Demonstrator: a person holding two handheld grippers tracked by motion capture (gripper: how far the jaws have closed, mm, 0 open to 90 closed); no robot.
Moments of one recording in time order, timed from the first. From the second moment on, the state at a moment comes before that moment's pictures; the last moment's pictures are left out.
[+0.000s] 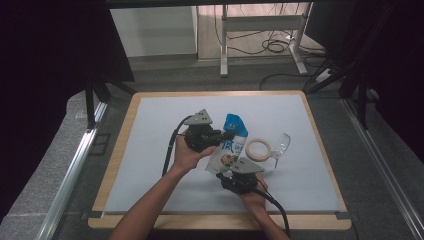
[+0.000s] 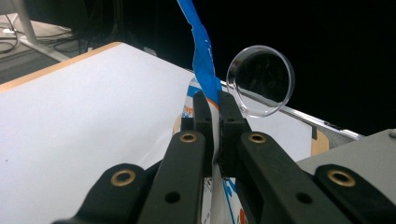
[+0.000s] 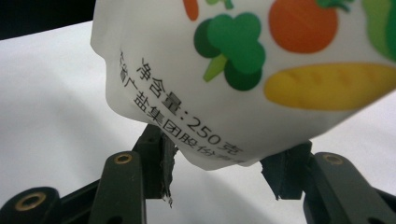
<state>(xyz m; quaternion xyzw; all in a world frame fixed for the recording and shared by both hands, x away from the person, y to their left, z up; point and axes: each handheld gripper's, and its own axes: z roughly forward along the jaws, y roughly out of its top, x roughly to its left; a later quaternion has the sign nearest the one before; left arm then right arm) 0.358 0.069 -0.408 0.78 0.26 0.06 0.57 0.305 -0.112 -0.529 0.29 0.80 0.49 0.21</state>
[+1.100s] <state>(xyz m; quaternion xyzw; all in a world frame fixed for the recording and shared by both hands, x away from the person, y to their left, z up) 0.379 0.050 -0.410 0.80 0.24 0.03 0.55 0.295 -0.112 -0.529 0.31 0.78 0.50 0.21</state>
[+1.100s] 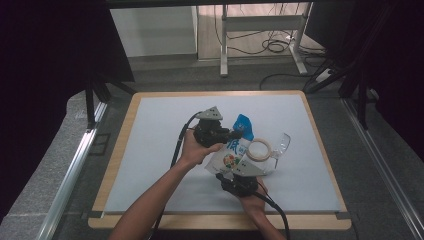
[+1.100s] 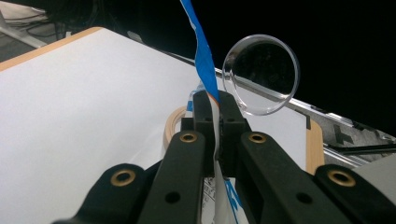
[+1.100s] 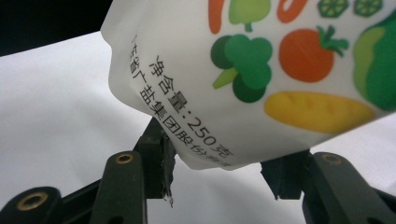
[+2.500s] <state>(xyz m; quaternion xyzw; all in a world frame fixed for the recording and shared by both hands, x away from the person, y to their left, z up) 0.396 0.032 -0.413 0.82 0.23 0.00 0.53 0.291 -0.111 -0.529 0.32 0.76 0.52 0.21</state>
